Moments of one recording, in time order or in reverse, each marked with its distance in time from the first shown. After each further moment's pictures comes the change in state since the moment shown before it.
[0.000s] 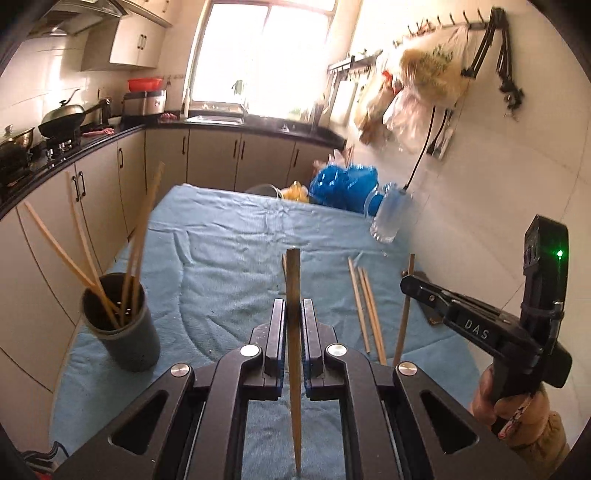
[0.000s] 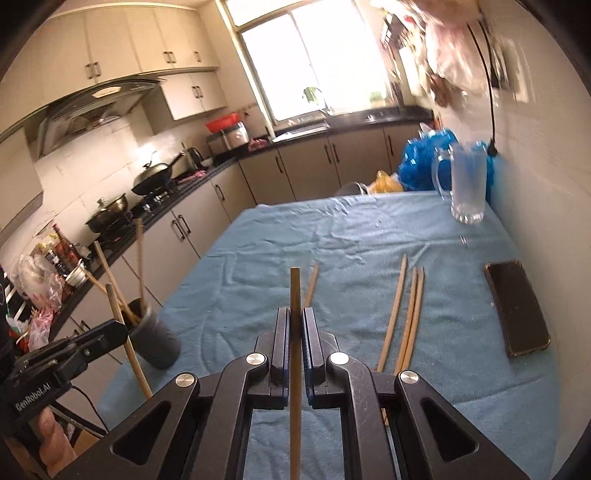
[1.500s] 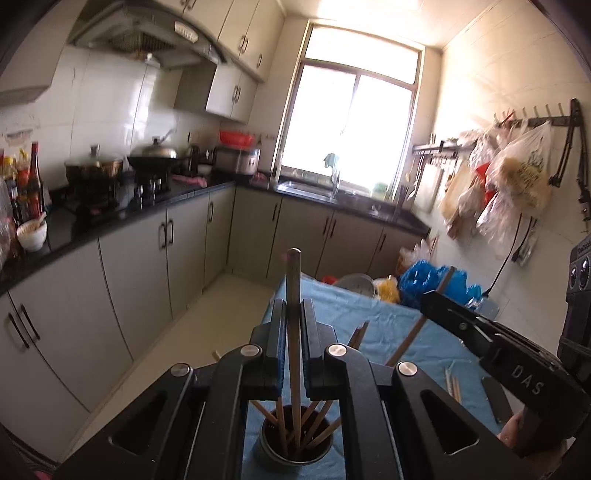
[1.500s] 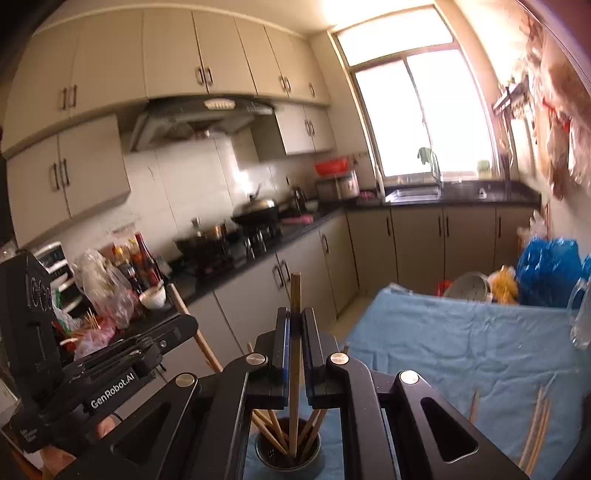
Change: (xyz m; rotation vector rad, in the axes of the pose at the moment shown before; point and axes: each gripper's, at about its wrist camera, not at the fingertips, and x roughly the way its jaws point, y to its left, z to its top) left arm -0.048 0.162 0.094 -0.149 -0.246 0.265; right arm 0.071 0.209 0.090 -0.192 -0.123 0.291
